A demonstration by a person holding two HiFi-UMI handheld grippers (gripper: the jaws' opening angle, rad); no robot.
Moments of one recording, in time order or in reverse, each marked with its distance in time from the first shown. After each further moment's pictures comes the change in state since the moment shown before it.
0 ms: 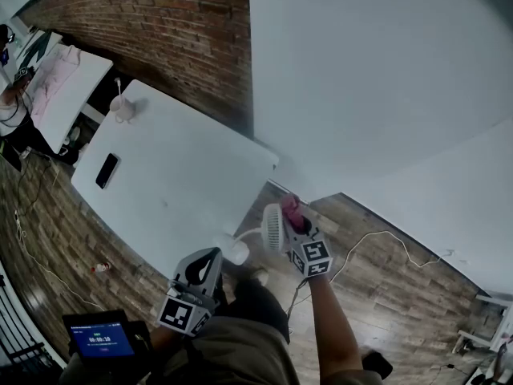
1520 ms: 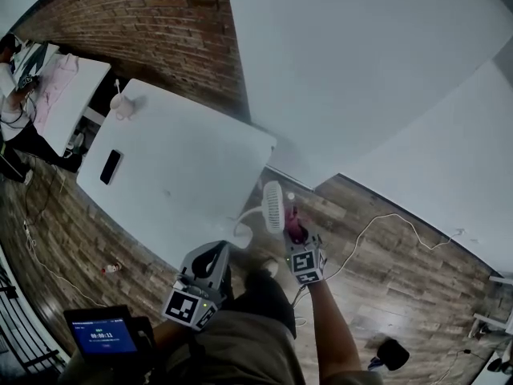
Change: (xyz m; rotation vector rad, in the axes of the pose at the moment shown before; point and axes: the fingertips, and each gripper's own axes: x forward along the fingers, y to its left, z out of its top) left arm -0.023 -0.034 -0.009 0.001 0.024 -0.059; right arm -0.056 0.045 -0.085 -0.228 0.148 -0.080
